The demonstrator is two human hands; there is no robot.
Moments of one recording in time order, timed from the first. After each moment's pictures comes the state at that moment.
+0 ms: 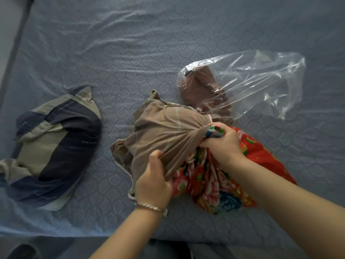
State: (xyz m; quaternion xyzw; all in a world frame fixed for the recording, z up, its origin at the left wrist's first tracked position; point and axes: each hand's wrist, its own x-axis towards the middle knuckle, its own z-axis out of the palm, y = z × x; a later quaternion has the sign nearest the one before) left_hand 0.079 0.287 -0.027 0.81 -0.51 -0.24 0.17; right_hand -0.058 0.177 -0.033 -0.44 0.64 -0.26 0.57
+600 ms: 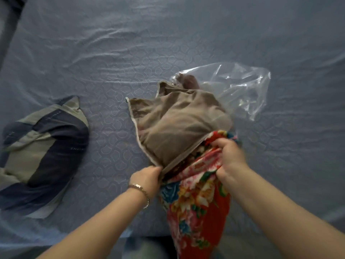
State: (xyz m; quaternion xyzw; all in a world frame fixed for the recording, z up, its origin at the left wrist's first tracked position) left_hand 0.075 0.276 -0.035 0.68 -0.63 -0.33 -0.17; right_hand -0.102 0.203 0.007 0.00 0.69 -0.38 0.62
